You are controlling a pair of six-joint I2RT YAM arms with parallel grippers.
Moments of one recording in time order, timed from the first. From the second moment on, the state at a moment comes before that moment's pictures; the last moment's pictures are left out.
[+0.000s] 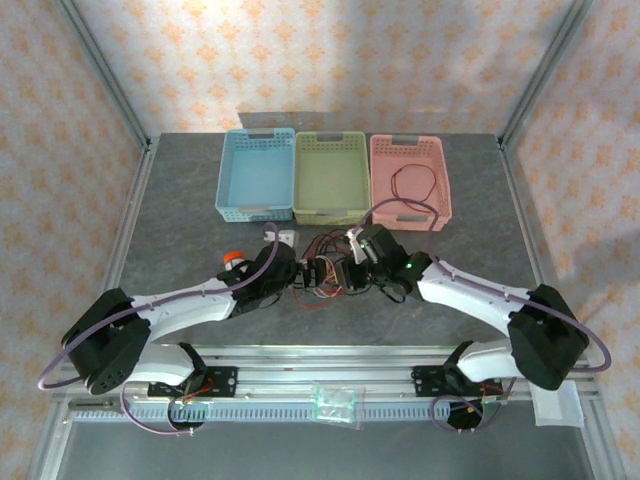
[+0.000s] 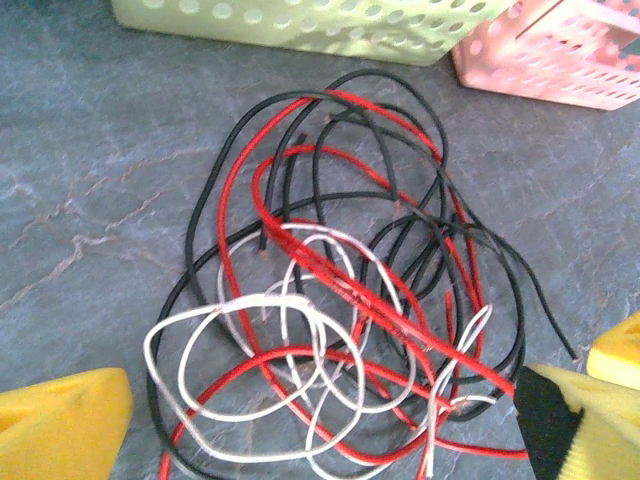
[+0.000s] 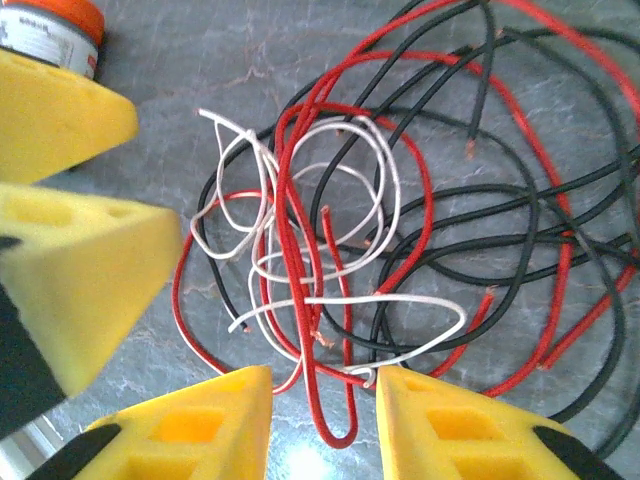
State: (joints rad) left arm -0.75 1.31 0.58 0.02 -0.13 -0.72; right arm 0.75 1.33 0.76 -0.30 -0.17 0.37
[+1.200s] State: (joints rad) left arm -0.75 1.33 0.54 0.04 -0.14 -0.75; right arm 0.76 1.37 0.76 -0.26 -0.22 0.37
